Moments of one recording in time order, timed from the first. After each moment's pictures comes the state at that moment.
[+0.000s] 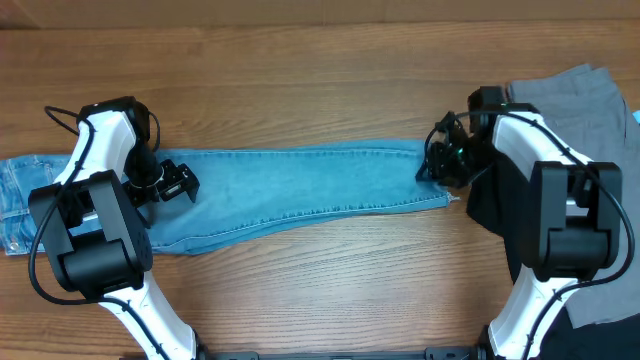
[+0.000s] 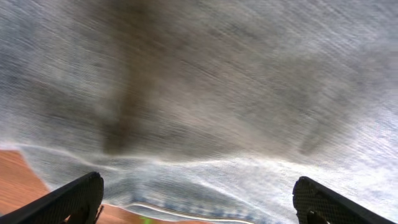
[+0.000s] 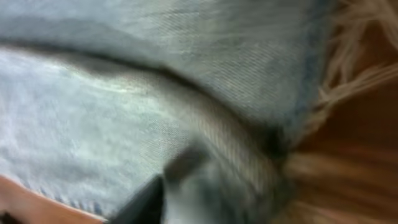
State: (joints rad) left arm 0.25 2.06 1.48 -1.28 -0.01 -0.41; right arm -0.02 2.06 1.36 -0.92 -0.47 0.02
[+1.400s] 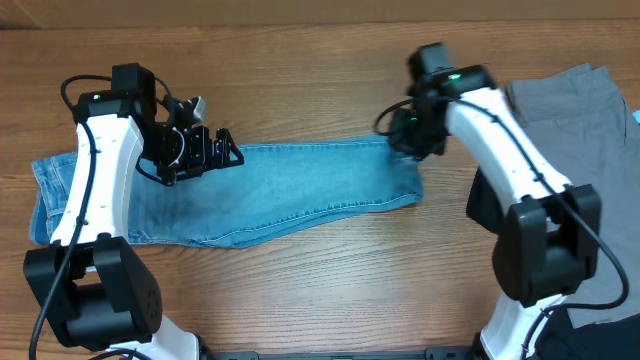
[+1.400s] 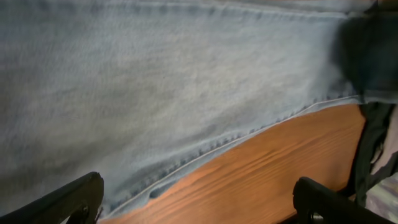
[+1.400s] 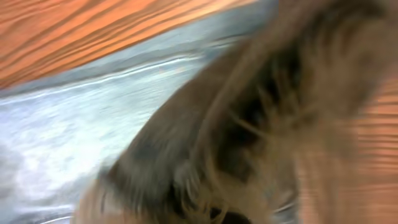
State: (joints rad) left arm 0.13 1.78 1.49 -1.24 0.49 0.04; right arm 0.30 1.96 1.65 -1.07 -0.16 0.49
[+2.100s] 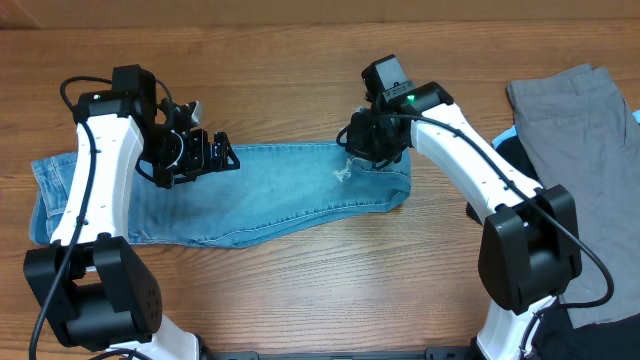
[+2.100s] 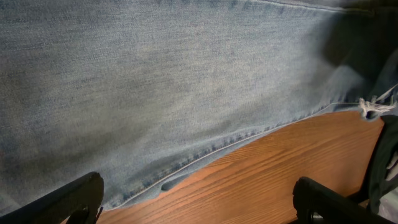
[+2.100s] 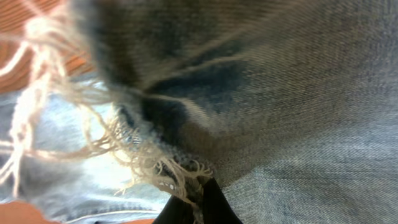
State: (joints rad) left arm 0.13 1.78 1.49 -1.25 0.44 0.03; right arm 0.42 1.96 1.59 -0.89 -0.28 0.64
